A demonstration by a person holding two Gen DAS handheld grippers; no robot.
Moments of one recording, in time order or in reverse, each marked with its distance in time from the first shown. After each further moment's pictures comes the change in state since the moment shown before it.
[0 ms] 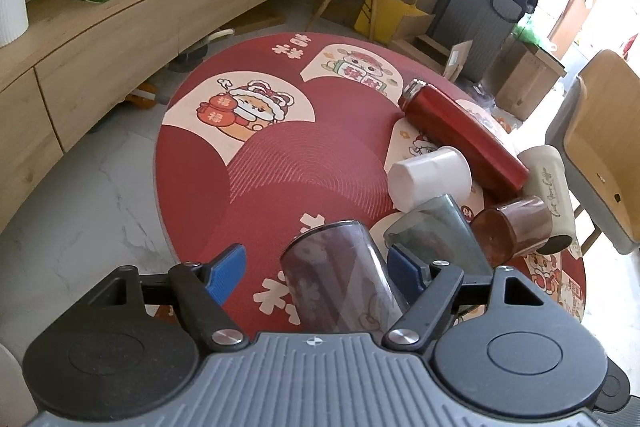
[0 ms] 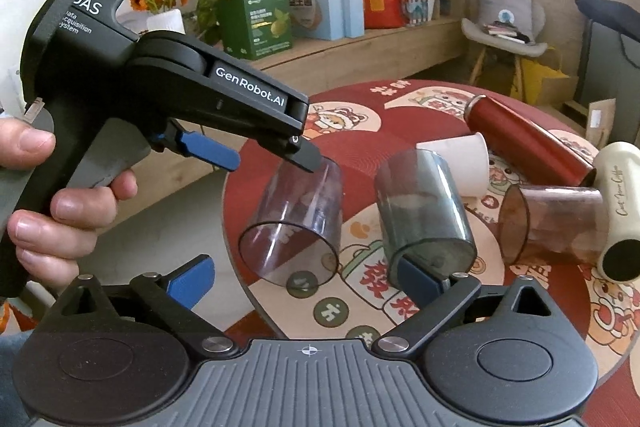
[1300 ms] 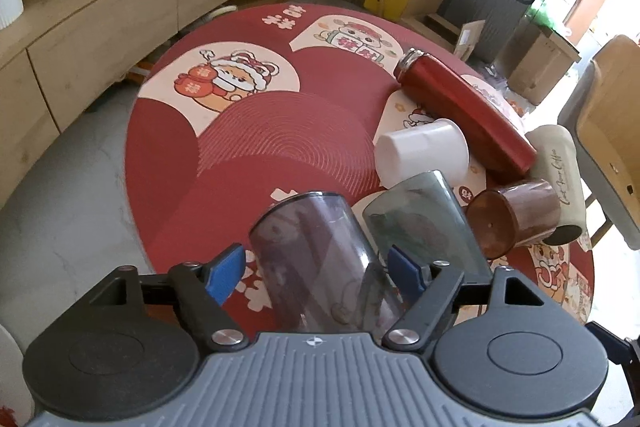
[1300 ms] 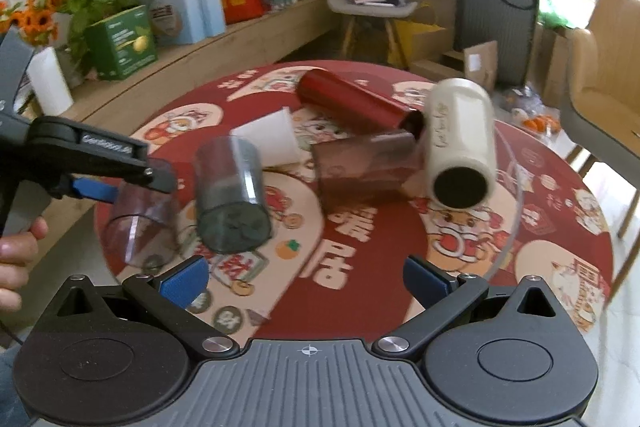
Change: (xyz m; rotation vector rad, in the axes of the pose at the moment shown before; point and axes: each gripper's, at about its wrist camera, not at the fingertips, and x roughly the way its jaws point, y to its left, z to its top) left arm 0.021 -0.029 -0.005 -0.010 0.067 0.045; right arm -0.047 -0.079 -0.019 0.226 0.024 -0.264
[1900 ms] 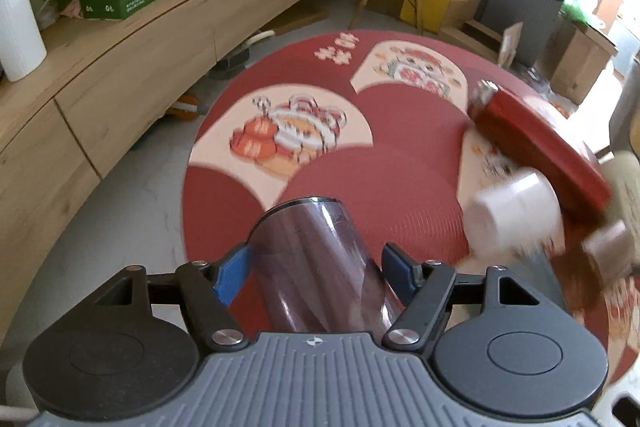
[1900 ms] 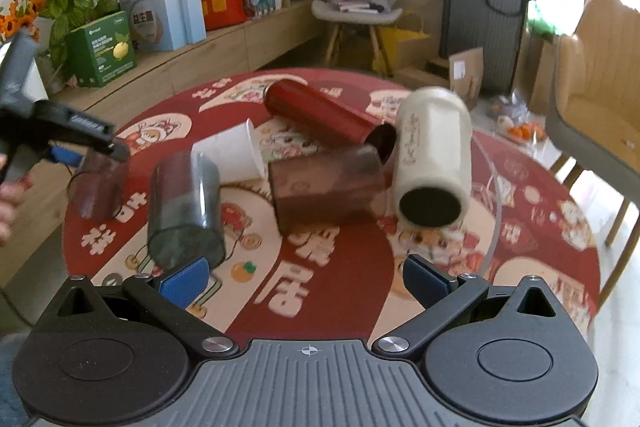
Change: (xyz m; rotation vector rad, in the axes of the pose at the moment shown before) left arm 0.021 0.022 0.047 0.054 -0.021 0.143; right arm 0.012 -0.029 0.008 0.029 0.002 -0.074
